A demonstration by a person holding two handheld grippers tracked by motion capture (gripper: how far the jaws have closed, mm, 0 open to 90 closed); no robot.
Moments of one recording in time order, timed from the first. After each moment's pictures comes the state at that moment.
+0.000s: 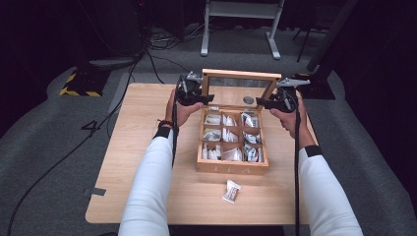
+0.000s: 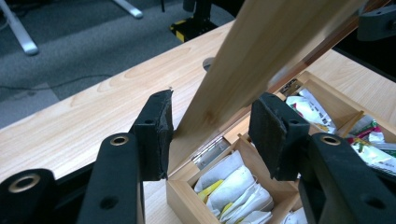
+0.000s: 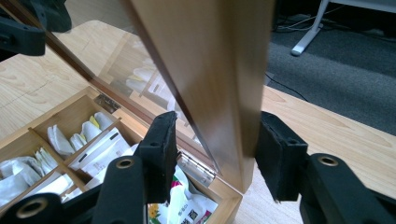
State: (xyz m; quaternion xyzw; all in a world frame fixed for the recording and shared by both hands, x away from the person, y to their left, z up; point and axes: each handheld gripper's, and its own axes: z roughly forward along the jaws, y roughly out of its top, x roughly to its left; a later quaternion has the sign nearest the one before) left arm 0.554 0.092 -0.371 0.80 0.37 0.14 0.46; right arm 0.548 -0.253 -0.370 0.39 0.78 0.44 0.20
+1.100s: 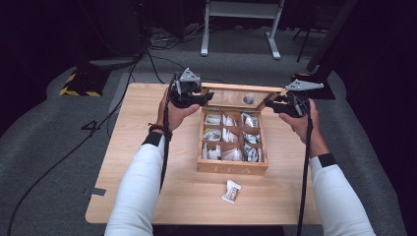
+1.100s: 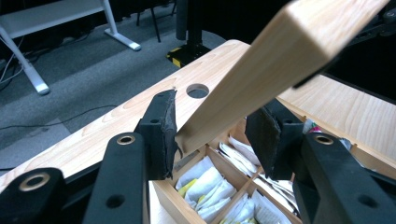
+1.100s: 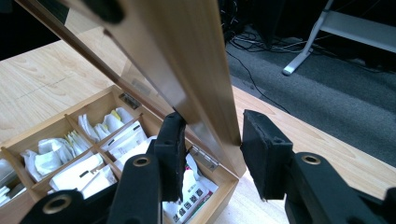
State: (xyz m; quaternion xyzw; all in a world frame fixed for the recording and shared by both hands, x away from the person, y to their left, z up) left arm 0.501 0.099 -0.323 0.80 0.32 0.18 0.48; right arm 0.502 -0.262 -0.337 0.35 0.79 0.44 0.24
